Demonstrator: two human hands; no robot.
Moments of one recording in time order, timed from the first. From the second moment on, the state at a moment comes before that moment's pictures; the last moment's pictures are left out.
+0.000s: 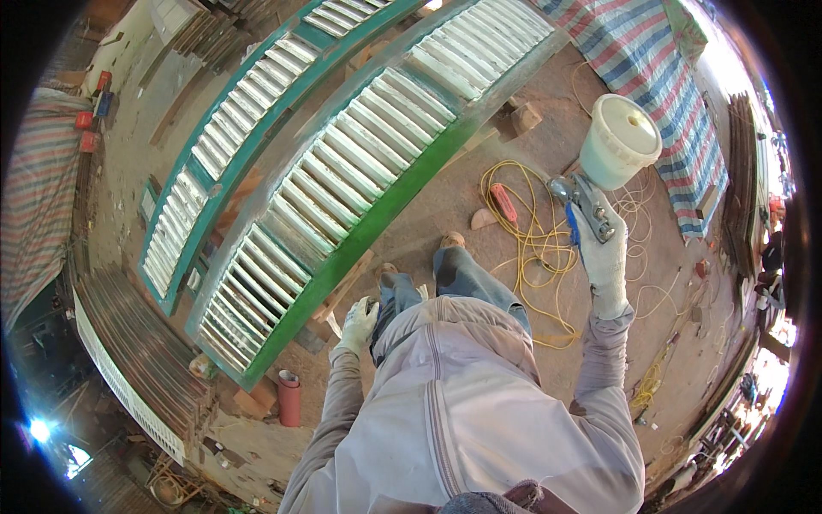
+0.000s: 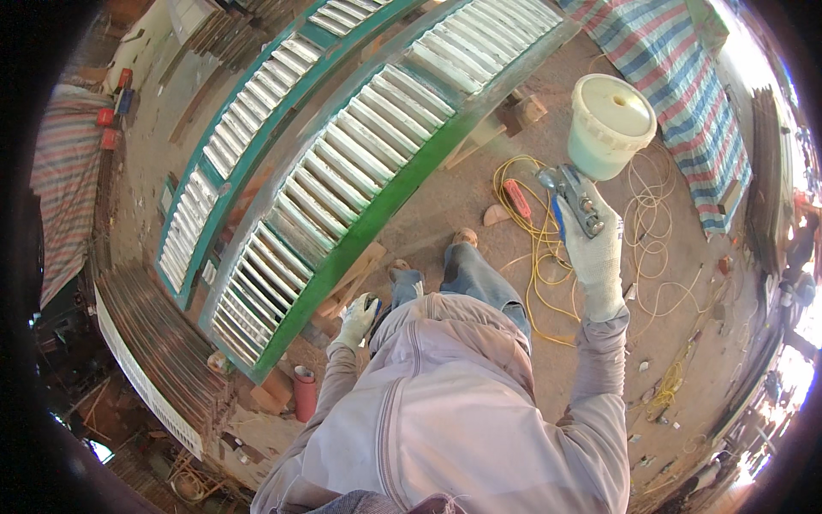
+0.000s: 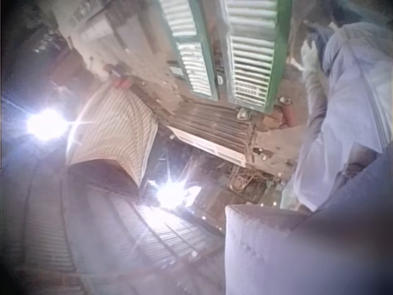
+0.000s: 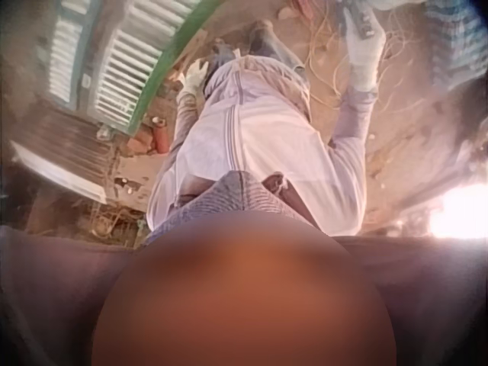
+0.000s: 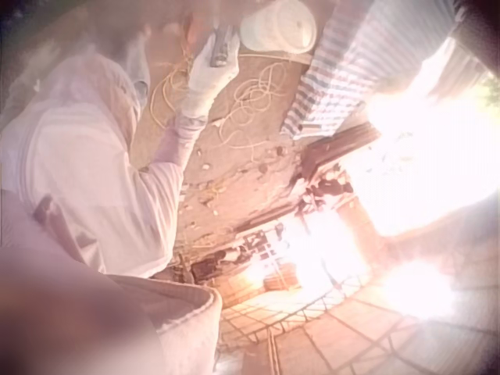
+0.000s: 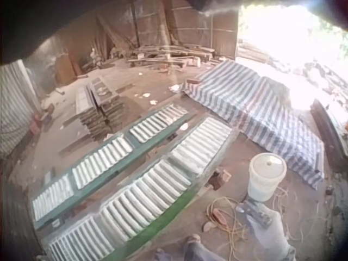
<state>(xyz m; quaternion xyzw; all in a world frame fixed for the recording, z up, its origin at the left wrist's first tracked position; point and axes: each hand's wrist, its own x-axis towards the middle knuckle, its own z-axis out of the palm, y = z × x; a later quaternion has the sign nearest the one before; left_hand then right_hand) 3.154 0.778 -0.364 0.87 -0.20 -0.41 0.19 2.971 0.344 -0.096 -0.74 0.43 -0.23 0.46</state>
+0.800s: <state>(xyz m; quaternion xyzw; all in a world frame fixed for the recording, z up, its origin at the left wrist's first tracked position) 3.141 0.713 -0.371 0.86 -0.20 -0.42 0.20 2.992 0.287 -0.105 -0.72 0.42 -0.15 0.53</state>
